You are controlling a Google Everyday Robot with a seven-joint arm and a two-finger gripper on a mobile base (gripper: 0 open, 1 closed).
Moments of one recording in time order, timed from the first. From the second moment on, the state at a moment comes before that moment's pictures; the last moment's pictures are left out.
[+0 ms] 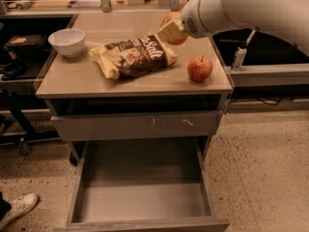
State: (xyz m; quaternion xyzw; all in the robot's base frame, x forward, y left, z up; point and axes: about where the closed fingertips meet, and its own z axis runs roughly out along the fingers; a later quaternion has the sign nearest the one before) arm 0.666 -0.067 0.985 -0.36 0.79 0.03 0.50
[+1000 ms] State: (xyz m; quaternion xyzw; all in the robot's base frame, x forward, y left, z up) arm 0.768 -0.129 0.980 -0.30 0.80 0.05 0.51
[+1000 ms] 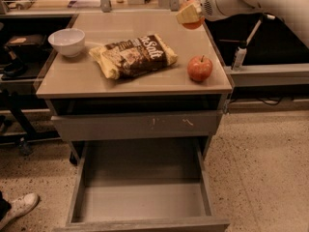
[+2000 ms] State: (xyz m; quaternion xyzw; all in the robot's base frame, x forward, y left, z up) arm 0.816 -0.170 0.932 -0.26 0.81 0.07 0.52
